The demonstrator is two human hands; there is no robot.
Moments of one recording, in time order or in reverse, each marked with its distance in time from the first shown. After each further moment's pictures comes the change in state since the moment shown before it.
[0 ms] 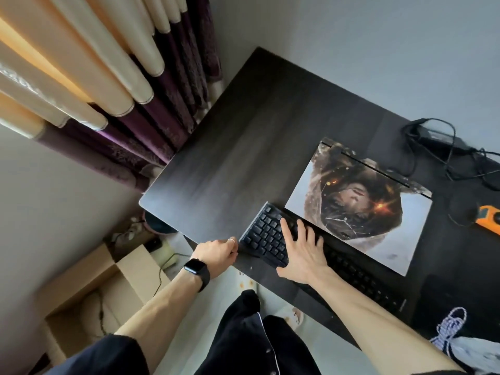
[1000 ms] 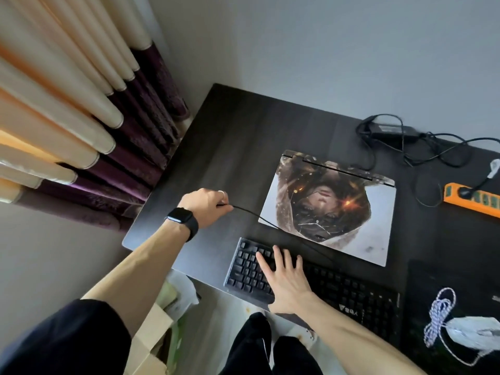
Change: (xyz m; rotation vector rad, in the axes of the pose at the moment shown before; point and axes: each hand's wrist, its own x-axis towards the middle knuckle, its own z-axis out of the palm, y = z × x) left_hand 0.061 0.069 -0.172 0.134 0.242 0.064; right_hand -0.035 0.014 0.027 -0.043 0.052 -0.153
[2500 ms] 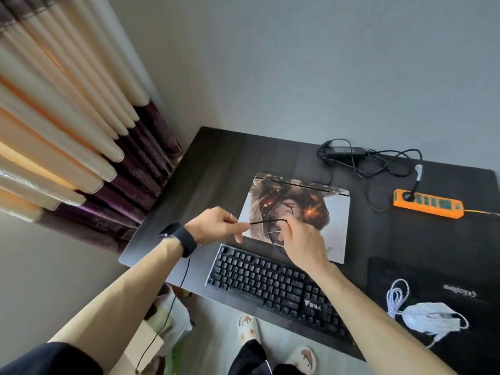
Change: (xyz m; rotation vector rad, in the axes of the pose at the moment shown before) left_hand -0.094 0.145 -0.058 -0.422 -0.185 0.109; right_hand -0.098 0.102 -0.094 0.665 0.746 0.215
